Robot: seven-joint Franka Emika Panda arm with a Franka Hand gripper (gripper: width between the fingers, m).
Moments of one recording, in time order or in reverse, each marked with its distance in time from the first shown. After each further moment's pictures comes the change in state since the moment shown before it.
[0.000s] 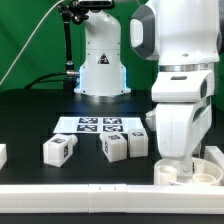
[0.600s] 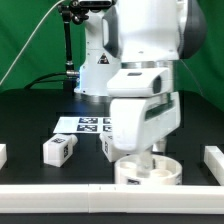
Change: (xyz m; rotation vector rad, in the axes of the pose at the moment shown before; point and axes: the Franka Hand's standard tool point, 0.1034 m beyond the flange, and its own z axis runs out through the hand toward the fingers) arm -0.046 0.012 -0.005 -0.038 0.003 0.026
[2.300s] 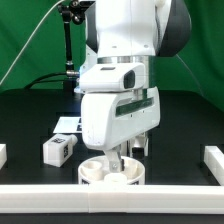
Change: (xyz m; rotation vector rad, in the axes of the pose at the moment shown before) arm -0.045 0.032 -0.008 -0.025 -0.016 0.023
